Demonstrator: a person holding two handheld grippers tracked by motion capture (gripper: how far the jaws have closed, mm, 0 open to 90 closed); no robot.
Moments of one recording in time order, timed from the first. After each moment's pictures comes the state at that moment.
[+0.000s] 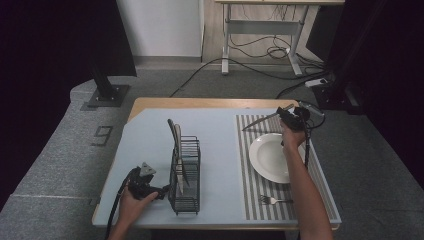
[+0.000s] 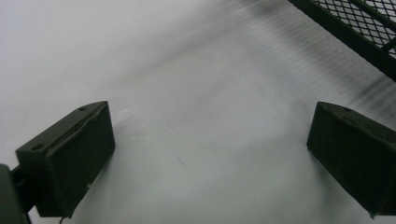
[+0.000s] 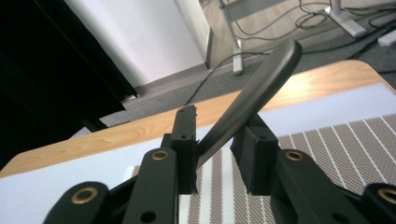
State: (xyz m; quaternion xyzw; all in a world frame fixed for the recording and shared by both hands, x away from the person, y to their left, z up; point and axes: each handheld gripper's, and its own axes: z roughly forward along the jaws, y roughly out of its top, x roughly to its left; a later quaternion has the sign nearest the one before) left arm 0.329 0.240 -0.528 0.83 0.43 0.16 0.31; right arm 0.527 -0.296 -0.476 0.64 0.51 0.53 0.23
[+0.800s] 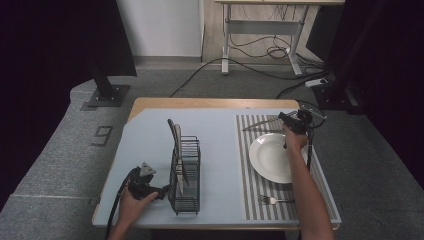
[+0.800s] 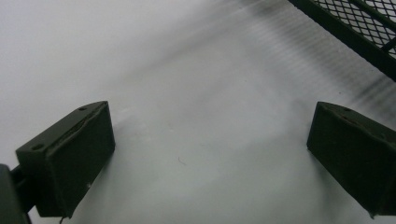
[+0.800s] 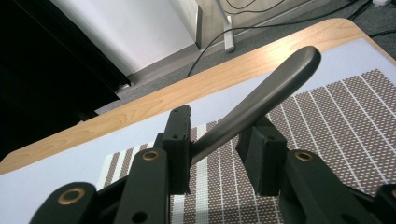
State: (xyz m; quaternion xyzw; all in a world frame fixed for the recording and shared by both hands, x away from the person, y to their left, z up) left arm 0.329 0.240 -0.528 0.83 0.43 0.16 0.31; right arm 0.533 -0.313 -0.497 0.68 0.50 0.51 0.19
